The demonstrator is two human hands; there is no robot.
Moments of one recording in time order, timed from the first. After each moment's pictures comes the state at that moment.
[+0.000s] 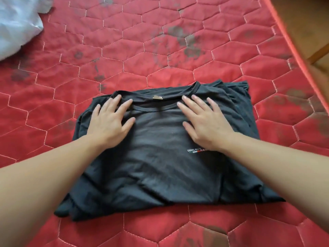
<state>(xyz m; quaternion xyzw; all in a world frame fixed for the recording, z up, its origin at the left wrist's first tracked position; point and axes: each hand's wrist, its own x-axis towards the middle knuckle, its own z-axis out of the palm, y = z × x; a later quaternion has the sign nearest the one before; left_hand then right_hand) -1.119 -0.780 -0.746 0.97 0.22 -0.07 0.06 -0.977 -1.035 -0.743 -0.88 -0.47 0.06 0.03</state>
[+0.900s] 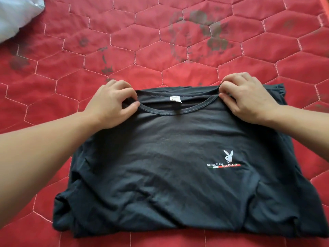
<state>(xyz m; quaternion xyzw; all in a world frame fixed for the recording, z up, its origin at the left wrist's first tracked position) -1.080 -0.720 -0.744 0.99 0.08 0.02 0.12 -0.868 -1.024 -0.758 -0.85 -0.51 0.00 0.11</state>
